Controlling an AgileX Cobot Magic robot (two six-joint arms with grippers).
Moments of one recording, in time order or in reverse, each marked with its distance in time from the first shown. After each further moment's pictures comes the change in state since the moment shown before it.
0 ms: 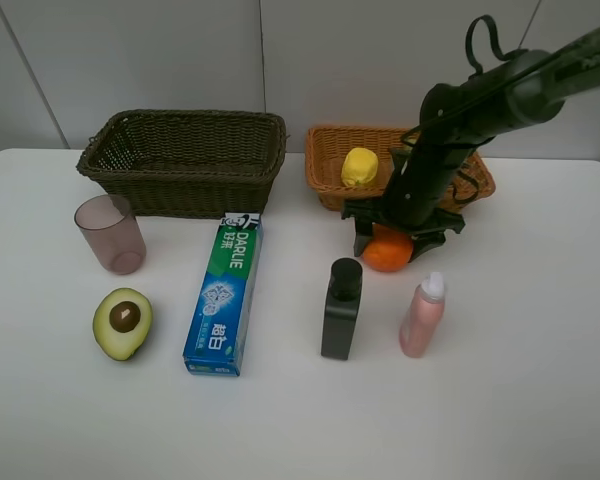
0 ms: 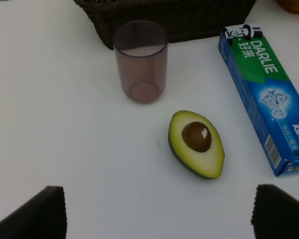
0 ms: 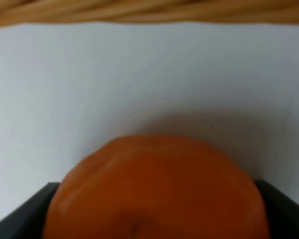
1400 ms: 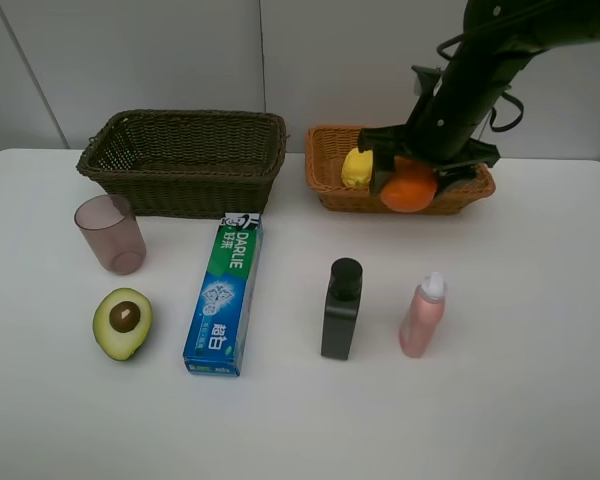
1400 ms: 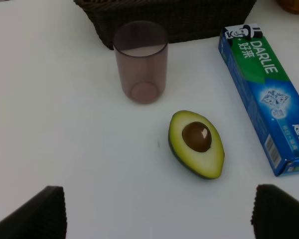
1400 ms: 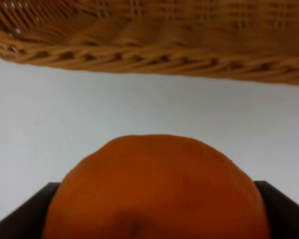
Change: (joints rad) left arm 0.000 0.000 0.000 0.000 0.000 0.000; right arm 0.000 -0.230 -0.079 -0.082 0.159 0.013
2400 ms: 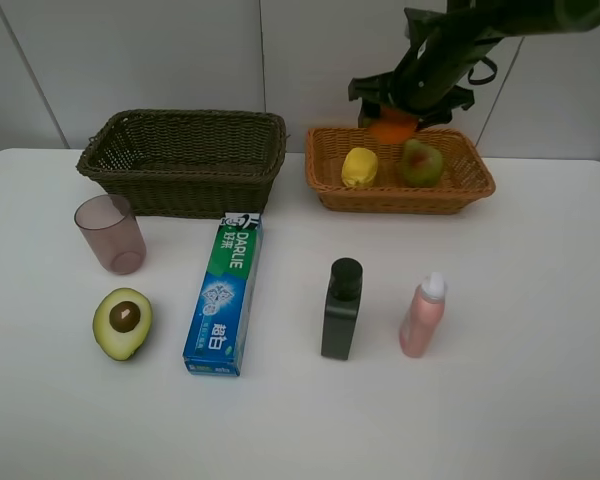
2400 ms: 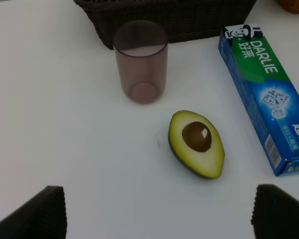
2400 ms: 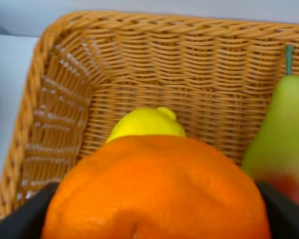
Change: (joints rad) left arm 0.000 0.000 0.000 0.000 0.000 0.000; right arm -0.033 0.165 -0.209 -0.109 -0.279 -0.023
